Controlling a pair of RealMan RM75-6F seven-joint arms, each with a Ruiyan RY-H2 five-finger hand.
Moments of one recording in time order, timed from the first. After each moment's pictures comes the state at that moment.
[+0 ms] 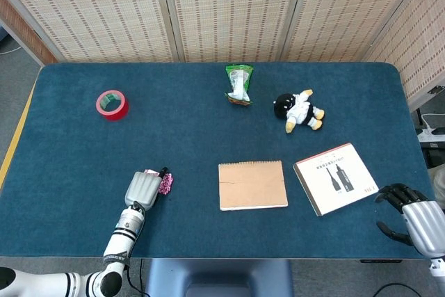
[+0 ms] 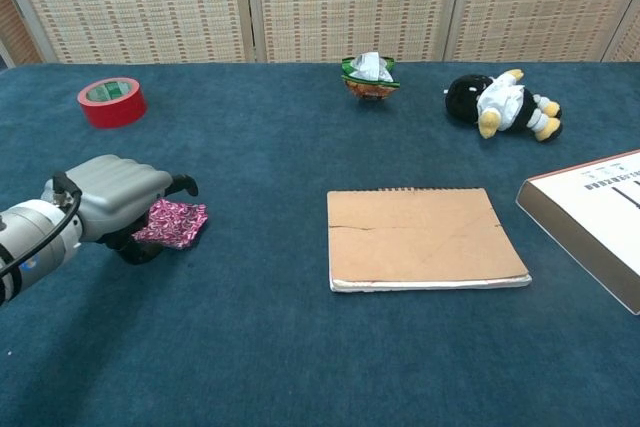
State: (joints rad) left arm -0.65 -1.70 -0.11 -1.55 0.86 1.19 0.97; right arm 0.04 -0.98 -0.04 -1.59 -1.69 1.54 0.12
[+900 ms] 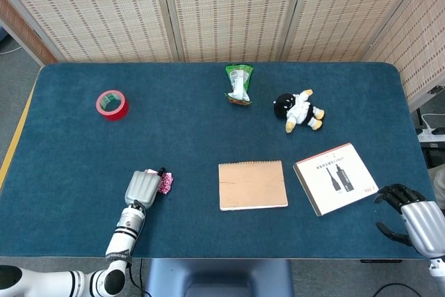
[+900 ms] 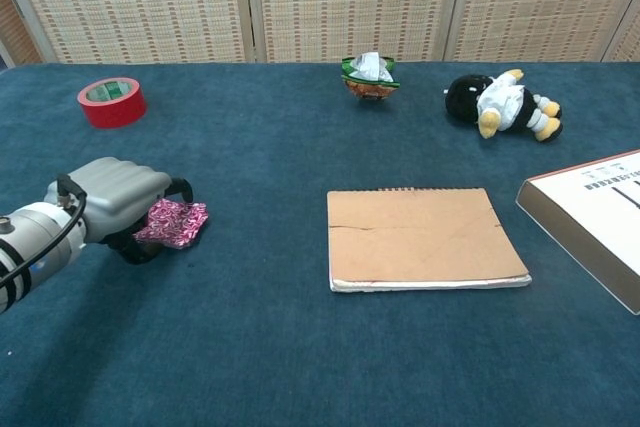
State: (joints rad) left arm -0.66 -1.73 -0.10 -1.50 0.83 1.20 0.96; right arm 0.05 -0.98 -0.04 -1.59 -1.69 1.53 0.11
